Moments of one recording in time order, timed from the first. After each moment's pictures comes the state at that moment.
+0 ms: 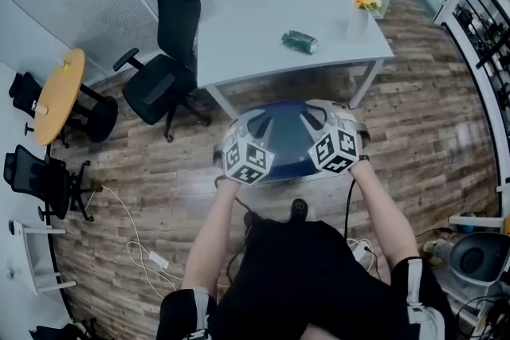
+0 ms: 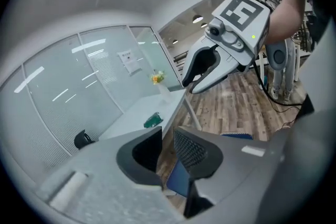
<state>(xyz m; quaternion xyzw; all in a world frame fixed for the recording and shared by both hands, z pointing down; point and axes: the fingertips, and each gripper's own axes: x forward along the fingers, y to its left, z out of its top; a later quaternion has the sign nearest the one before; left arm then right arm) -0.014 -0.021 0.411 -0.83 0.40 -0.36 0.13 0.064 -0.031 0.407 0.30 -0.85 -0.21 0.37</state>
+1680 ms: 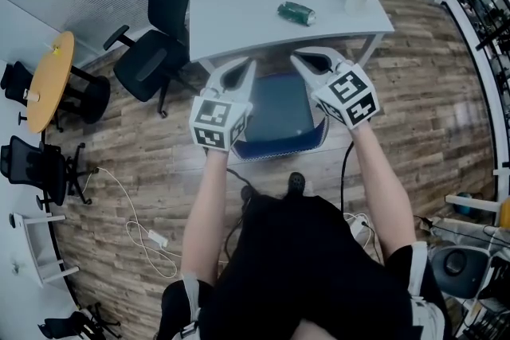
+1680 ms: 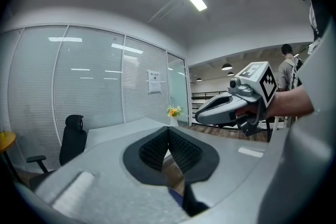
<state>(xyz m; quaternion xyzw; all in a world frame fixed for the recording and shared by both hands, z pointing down) -0.038 -0.055 0.291 -0.88 0.47 -0.10 0.00 0.043 -0.063 0.301 0.31 -0.93 -0.02 0.17</state>
